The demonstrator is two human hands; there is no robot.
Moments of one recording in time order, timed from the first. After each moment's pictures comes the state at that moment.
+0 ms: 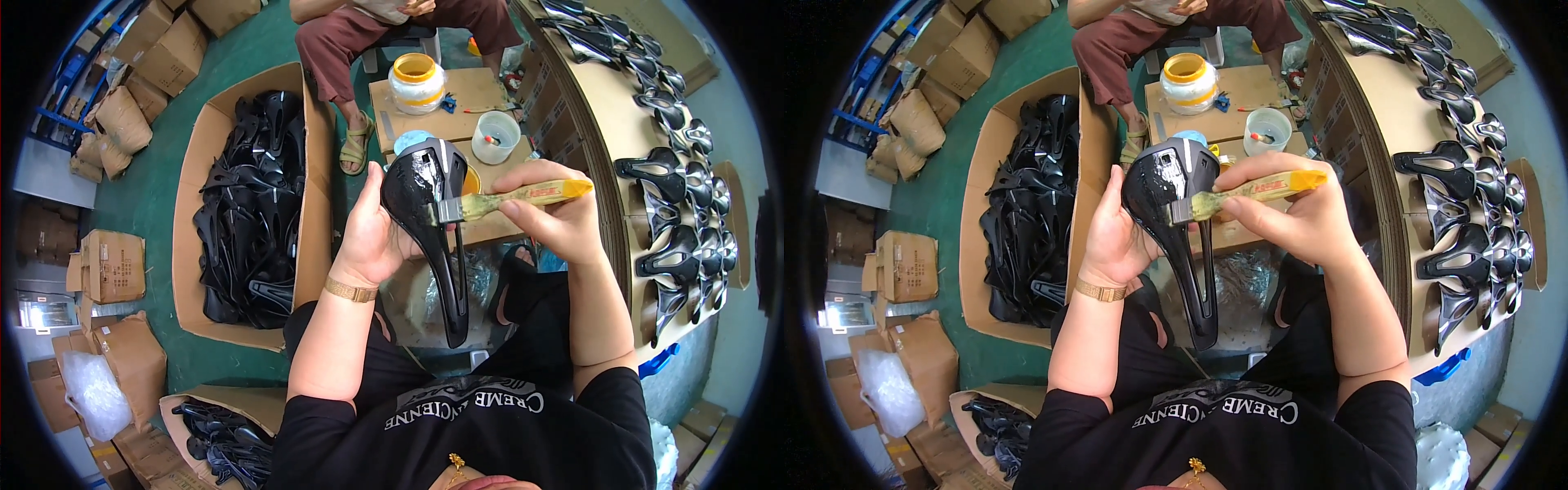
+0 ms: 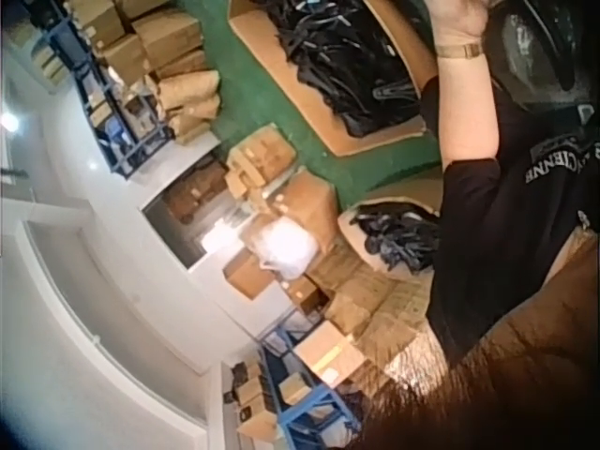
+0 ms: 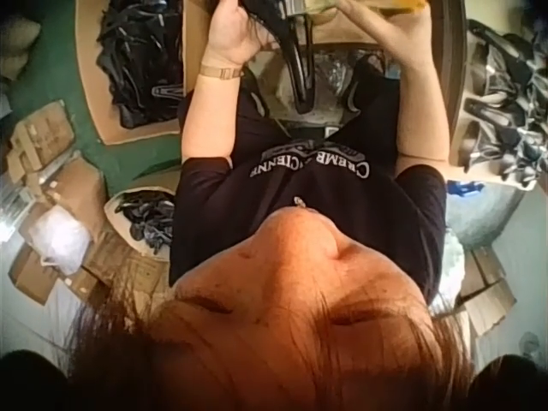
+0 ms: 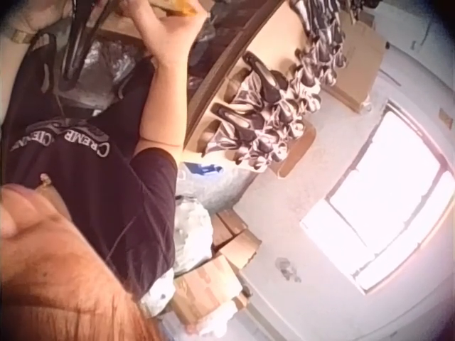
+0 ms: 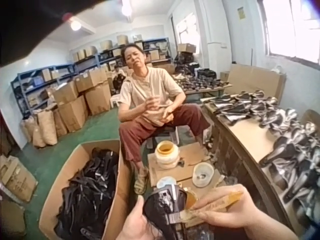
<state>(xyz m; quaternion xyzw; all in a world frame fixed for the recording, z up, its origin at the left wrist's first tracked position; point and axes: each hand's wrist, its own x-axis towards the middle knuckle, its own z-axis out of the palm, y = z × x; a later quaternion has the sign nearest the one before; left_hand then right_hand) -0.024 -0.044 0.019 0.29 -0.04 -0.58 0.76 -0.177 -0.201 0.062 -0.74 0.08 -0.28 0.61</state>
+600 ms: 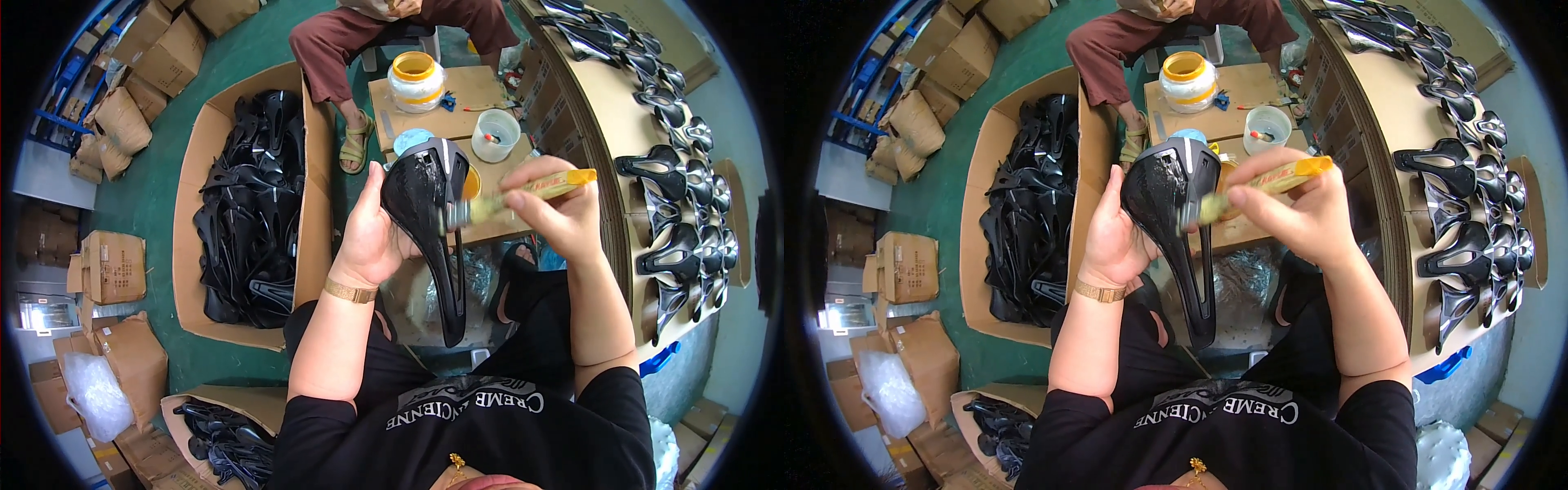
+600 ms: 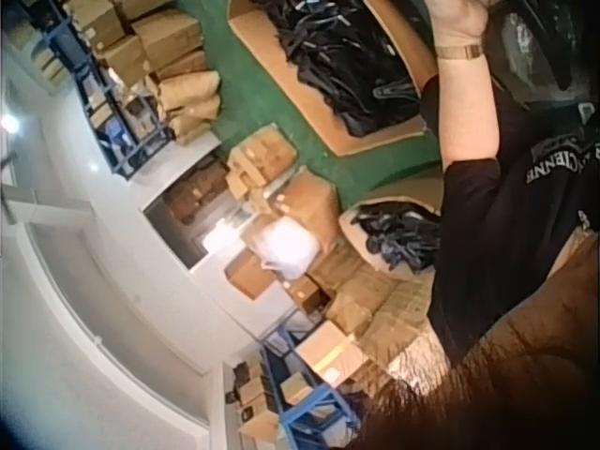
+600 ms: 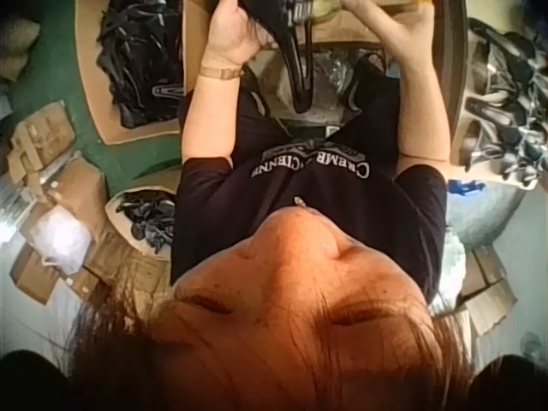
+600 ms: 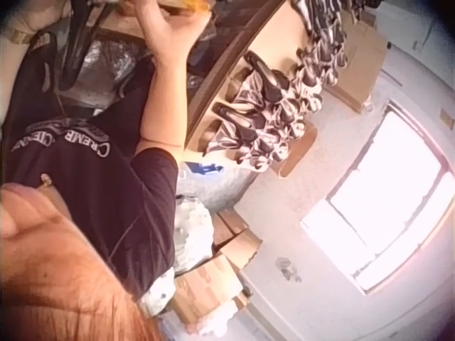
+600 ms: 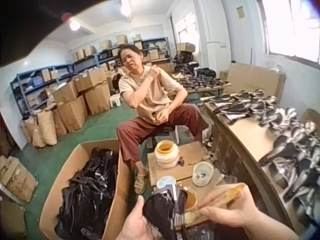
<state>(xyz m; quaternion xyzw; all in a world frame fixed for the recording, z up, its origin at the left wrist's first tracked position) -0.020 -0.037 0.015 0.26 -0.08 -0.62 0.74 -0.182 -0.202 0.060 -0.71 0.12 -0.29 0.63</state>
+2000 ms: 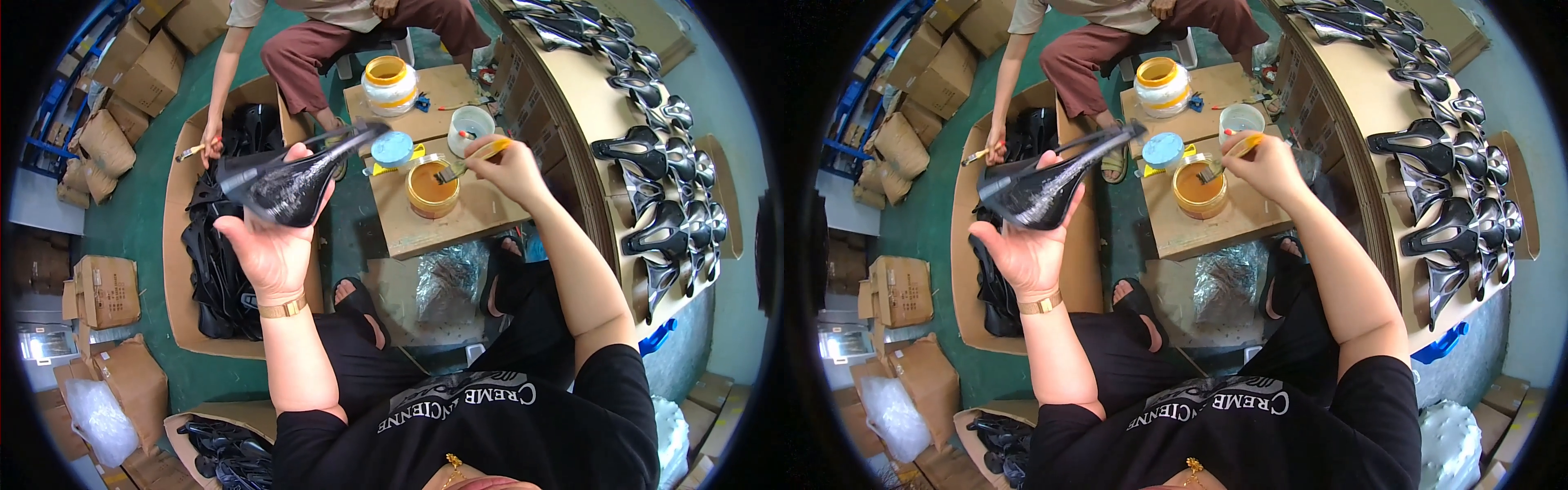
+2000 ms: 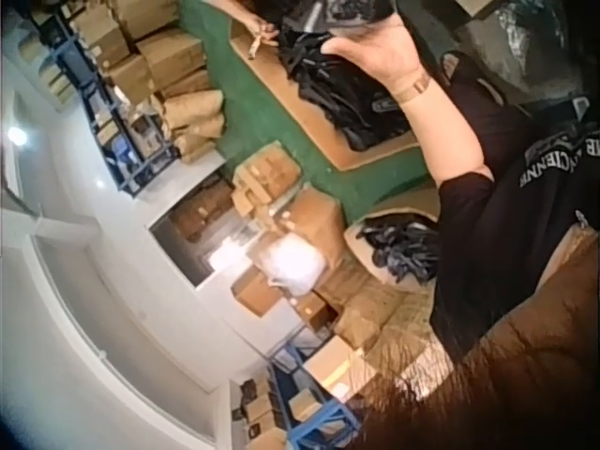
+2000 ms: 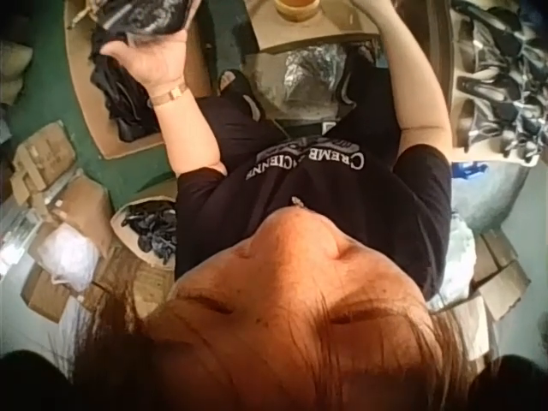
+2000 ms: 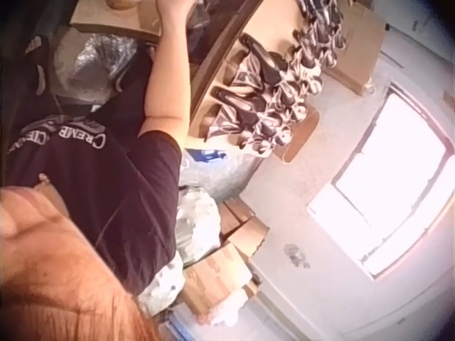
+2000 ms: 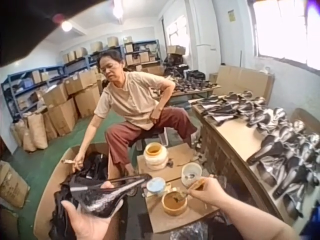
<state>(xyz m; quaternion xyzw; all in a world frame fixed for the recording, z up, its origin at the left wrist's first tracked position) 0.022 0.010 0.034 0.29 -0.25 -0.32 0.87 -0.149 -0.263 -0.027 -0.80 0.28 -0.18 0.50</state>
